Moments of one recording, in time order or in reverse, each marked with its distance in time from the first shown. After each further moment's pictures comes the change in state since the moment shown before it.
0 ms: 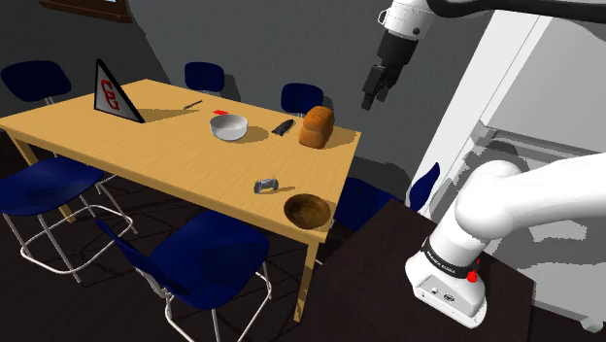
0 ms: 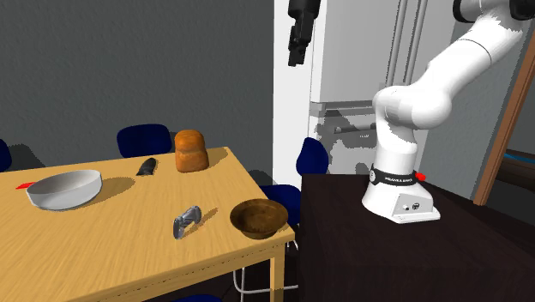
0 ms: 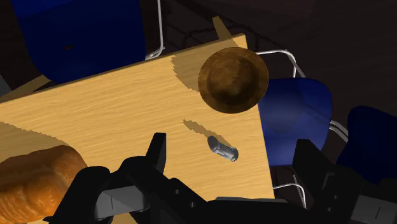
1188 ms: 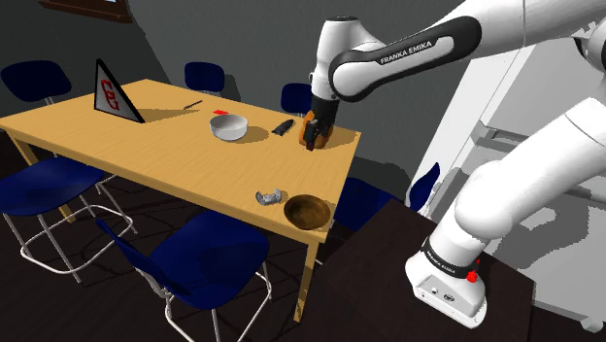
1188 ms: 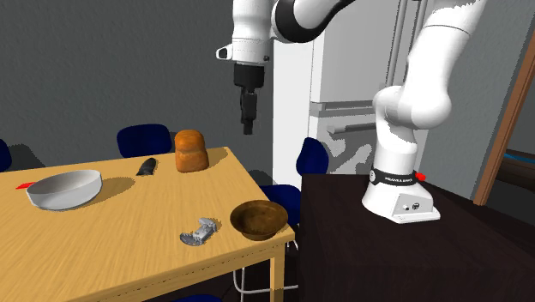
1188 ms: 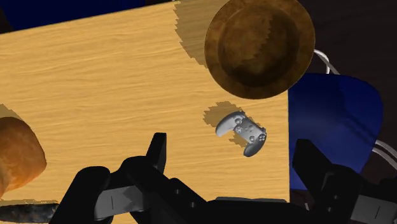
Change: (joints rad) arm -0.007 0.501 0.122 -0.039 -0.097 0.501 0.044
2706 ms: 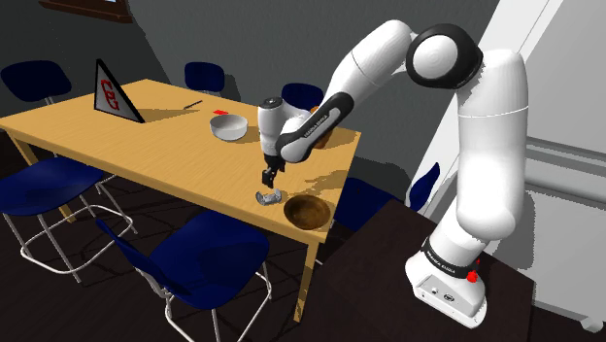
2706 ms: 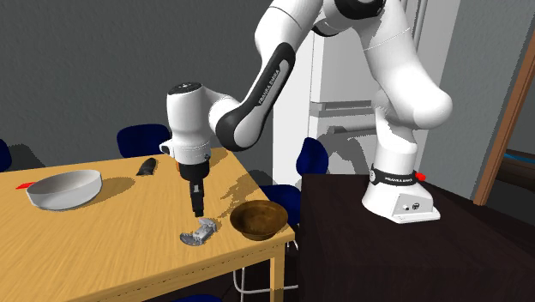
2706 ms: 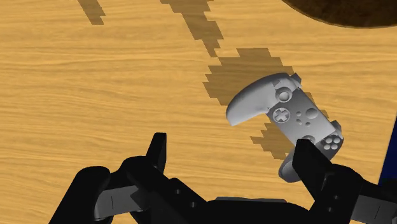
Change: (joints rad) arm 0.050 0.805 -0.016 0.396 -0.425 0.304 0.243
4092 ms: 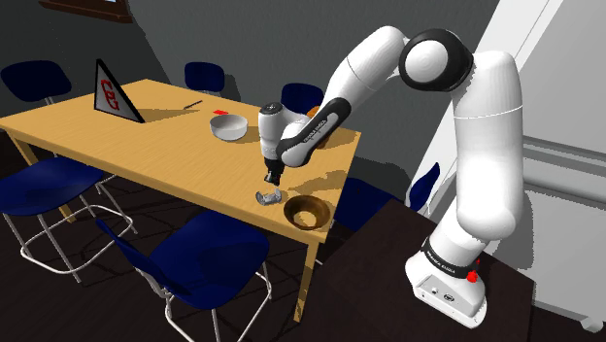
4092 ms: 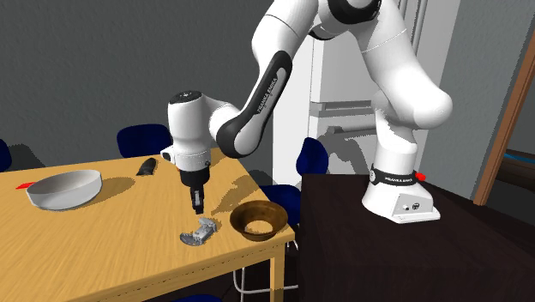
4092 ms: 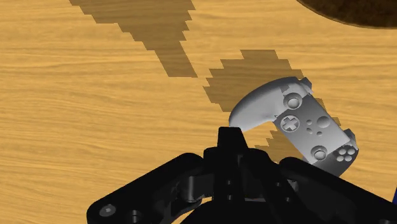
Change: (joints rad) arm 0.004 0.041 -0.014 0.010 -0.020 0.031 0.012
